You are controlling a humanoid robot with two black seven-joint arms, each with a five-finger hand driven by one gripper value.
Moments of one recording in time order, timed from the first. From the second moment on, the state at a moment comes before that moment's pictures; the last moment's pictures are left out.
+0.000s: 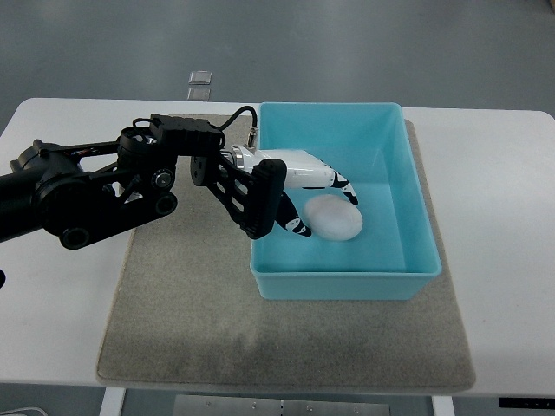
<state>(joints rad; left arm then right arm) -1.11 0.38 -0.28 -1.30 1.58 -0.28 -0.16 0.01 0.00 0.00 0.14 -0.07 -0.05 0.09</state>
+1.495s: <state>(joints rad) -0.96 0.53 -0.68 -1.02 0.24 0.04 -0.16 0.01 0.00 0.00 0.14 -0.07 -0.05 0.09</state>
